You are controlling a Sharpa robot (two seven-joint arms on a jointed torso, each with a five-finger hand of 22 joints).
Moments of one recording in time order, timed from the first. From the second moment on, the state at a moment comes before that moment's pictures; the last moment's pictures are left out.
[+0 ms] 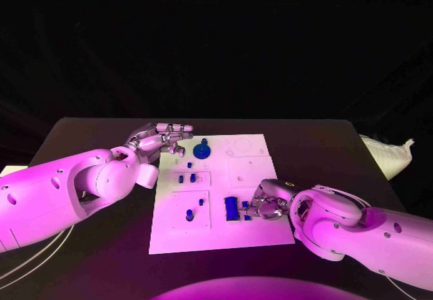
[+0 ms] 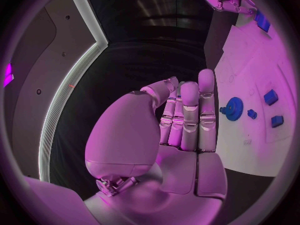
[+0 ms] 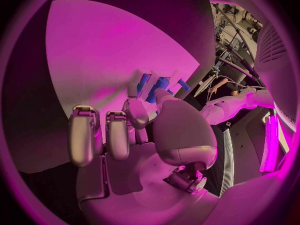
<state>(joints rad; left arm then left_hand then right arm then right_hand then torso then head) 1.15 -0.87 -0.02 1.56 -0.01 -0.20 0.24 1.39 -0.14 0.51 -0.05 0.12 1.05 0.18 0.10 0.07 1.11 0.10 0.28 0.11 1.24 0.01 1.03 0.62 0.16 1.20 0.11 0.56 1.02 0.80 -0.98 0.13 1.91 -1.53 -0.20 -0.60 1.02 -0.06 0.06 0.29 0.20 1.18 0.05 0.13 0.43 1.42 -0.02 1.09 1.26 1.46 -0.08 1.49 1.31 0.07 1.46 0.03 1.41 1.31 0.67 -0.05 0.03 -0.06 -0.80</state>
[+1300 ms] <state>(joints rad) 1.09 -0.80 -0.02 1.35 0.08 -0.20 0.29 1.32 -0.14 0.39 0.01 0.12 1.00 0.19 0.11 0.07 1.02 0.14 0.22 0.06 0.95 0.11 0.46 0.28 0.16 0.84 0.21 0.17 0.72 0.95 -0.90 0.14 1.47 -0.53 -0.44 0.11 1.46 0.04 -0.02 0.18 0.16 0.95 0.18 0.07 0.29 1.05 0.11 0.18 0.50 1.20 0.03 0.48 0.52 0.18 1.06 0.13 0.54 0.41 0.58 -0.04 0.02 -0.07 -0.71</state>
